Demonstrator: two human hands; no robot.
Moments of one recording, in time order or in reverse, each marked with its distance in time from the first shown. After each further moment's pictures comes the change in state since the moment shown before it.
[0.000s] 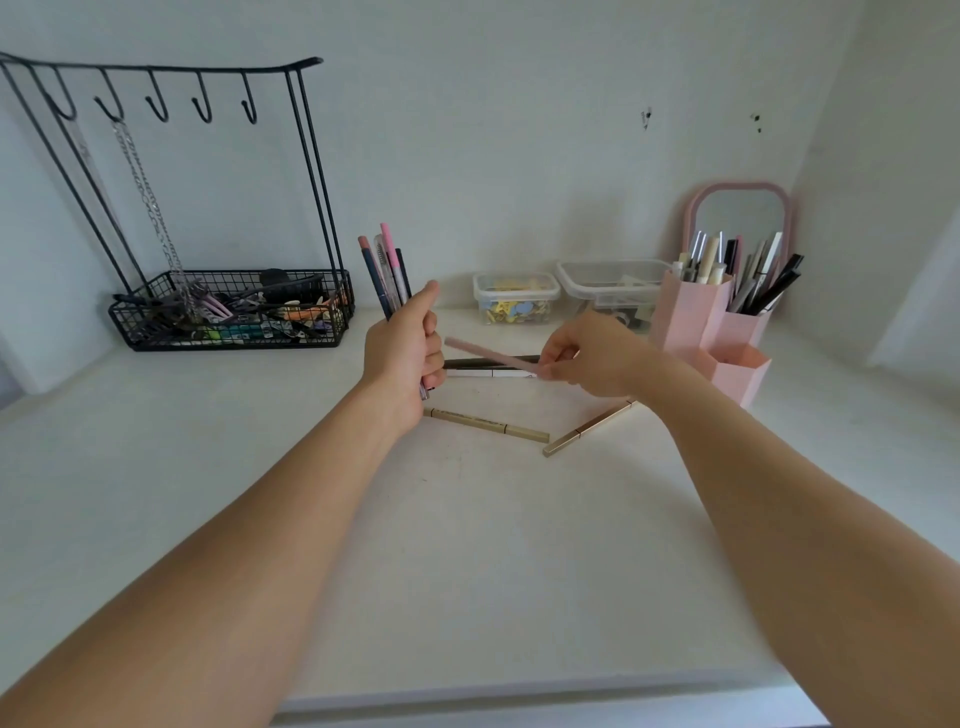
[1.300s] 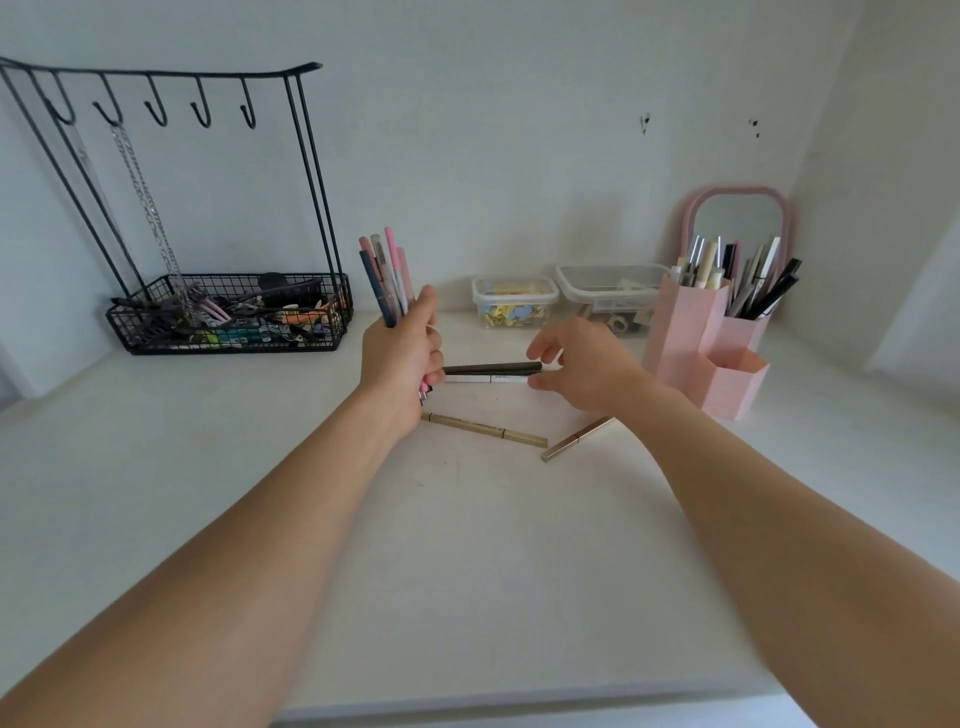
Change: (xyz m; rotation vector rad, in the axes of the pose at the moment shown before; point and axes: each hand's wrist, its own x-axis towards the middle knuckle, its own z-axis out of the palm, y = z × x) left_hand 0.003 -0.003 0.001 0.005 0.021 0.097; right_hand 0.001 -0.003 0.016 -0.030 0.143 -0.002
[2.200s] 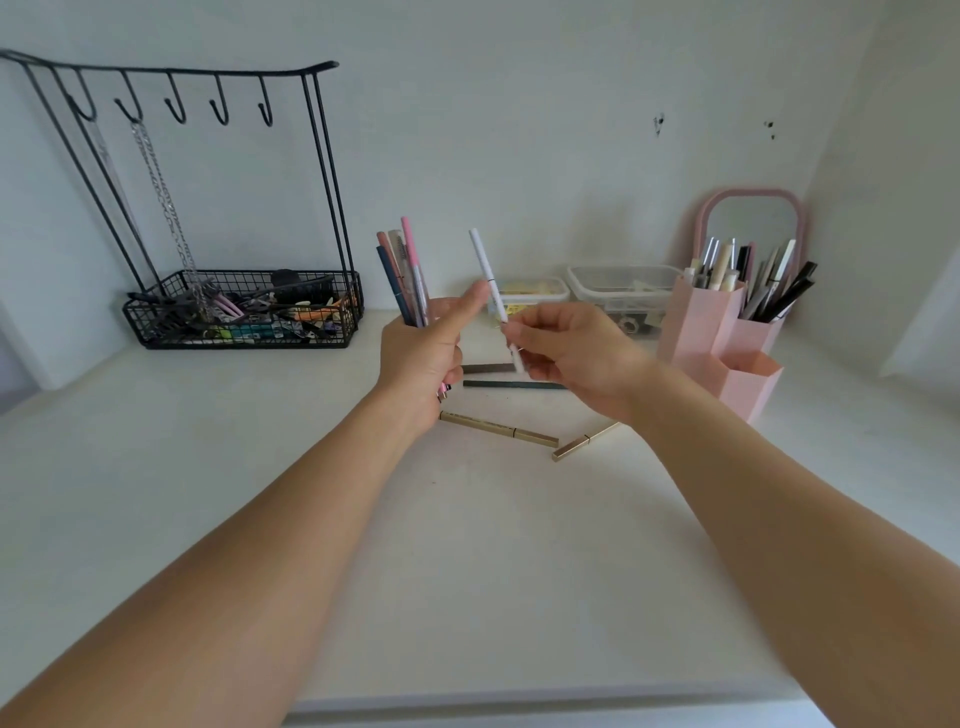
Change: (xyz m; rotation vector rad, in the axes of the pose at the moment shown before) left_hand -0.013 0.003 0.007 0.039 -0.023 0.058; right_hand -0.012 -0.035 -0.005 1.034 -0.134 0.060
